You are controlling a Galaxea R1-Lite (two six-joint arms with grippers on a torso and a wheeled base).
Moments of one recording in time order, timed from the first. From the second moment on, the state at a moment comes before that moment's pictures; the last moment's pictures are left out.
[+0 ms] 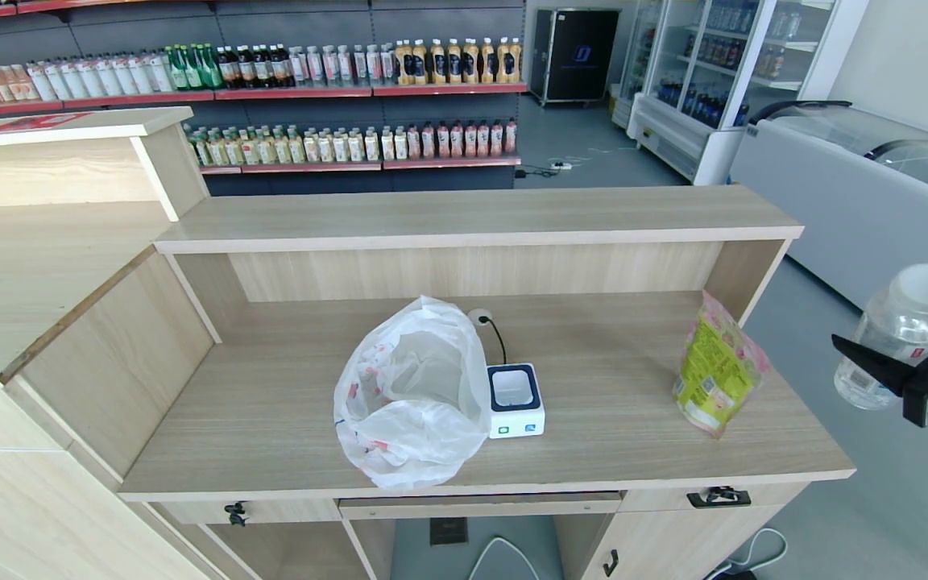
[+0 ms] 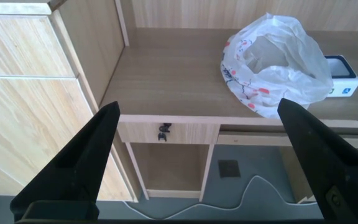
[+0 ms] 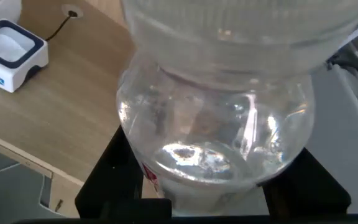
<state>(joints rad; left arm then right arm) 0.00 0.00 0.00 0.00 0.04 0.00 -0.30 1.41 -0.37 -0.99 0.53 -0.69</state>
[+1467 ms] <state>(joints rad) 0.00 0.00 0.00 0.00 0.04 0.00 -0.14 1.84 -0.45 -1.33 0.70 -1.04</state>
